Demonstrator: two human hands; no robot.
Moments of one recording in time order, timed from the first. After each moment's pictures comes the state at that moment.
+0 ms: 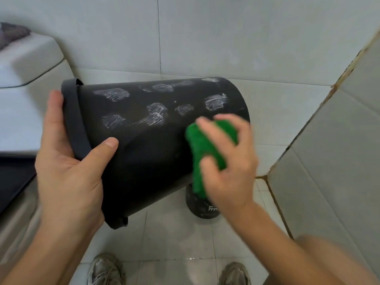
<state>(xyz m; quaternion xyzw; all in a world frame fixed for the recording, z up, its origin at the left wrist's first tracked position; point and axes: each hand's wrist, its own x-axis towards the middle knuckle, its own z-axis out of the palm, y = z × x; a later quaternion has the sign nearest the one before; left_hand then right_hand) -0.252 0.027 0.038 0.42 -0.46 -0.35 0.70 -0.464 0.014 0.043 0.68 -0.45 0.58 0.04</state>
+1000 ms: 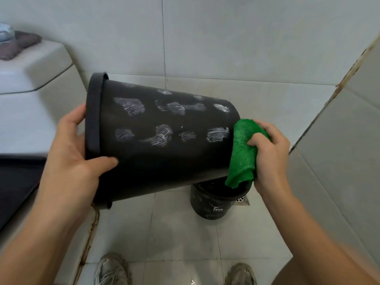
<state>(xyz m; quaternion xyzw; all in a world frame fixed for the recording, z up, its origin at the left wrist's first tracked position) -0.247 0.035 0.067 0.50 -0.52 -0.35 0.60 -0.513 -0.018 0.039 0.40 -0.55 0.66 -0.32</state>
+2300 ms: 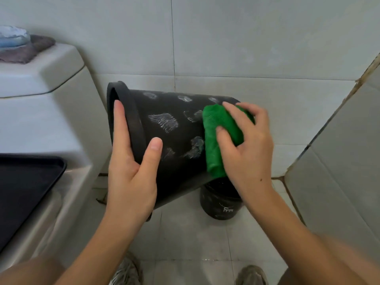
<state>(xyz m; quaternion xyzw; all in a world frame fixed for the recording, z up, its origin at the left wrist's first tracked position) -0.296 0.035 0.050 0.48 -0.56 -0.25 0.63 -0.461 -0.005 0.049 0.63 -0.54 0.56 -0.04</state>
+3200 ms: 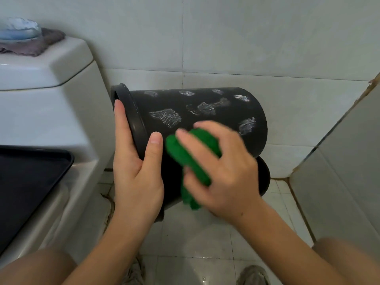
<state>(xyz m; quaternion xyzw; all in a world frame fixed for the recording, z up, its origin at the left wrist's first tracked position) -0.299 0.034 0.048 0.45 -0.51 -0.26 0.68 -0.433 0.015 0.038 0.78 -0.38 0.48 0.14</state>
